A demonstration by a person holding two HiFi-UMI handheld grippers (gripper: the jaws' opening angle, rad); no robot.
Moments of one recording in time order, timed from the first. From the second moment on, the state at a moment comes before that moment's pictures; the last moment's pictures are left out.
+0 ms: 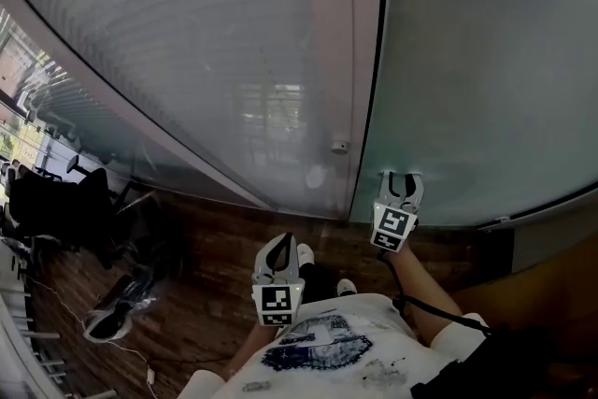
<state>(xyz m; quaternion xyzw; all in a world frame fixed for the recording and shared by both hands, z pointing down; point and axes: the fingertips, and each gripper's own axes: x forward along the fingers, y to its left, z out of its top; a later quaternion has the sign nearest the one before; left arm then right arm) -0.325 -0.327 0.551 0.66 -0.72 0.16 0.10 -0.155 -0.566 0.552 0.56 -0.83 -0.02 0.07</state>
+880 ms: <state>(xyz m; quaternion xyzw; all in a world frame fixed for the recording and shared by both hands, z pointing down) -0.330 -0.315 0.556 0.65 -0.73 0.16 0.11 -0.161 -0.594 0.554 0.57 -0.82 -0.02 0.07</state>
